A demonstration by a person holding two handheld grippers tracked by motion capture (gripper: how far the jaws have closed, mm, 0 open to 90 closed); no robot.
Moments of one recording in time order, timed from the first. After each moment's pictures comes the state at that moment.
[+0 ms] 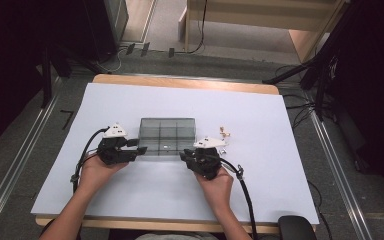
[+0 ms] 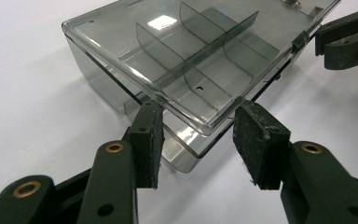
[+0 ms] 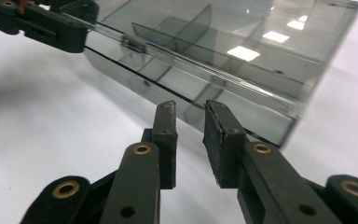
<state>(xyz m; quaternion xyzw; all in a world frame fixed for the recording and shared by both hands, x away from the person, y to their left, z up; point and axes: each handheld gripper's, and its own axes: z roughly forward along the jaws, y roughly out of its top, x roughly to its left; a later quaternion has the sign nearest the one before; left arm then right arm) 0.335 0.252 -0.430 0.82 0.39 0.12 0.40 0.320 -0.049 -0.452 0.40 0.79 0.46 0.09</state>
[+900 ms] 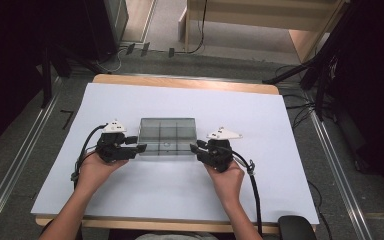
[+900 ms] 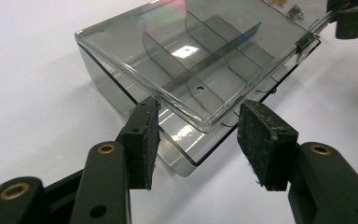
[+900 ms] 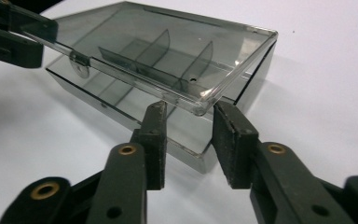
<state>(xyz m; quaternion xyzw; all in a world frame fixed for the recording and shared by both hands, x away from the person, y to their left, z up) 0.336 0.250 -0.414 0.81 0.42 0.12 0.39 0.335 -0.076 -0.435 0.42 0.77 0.46 0.11</state>
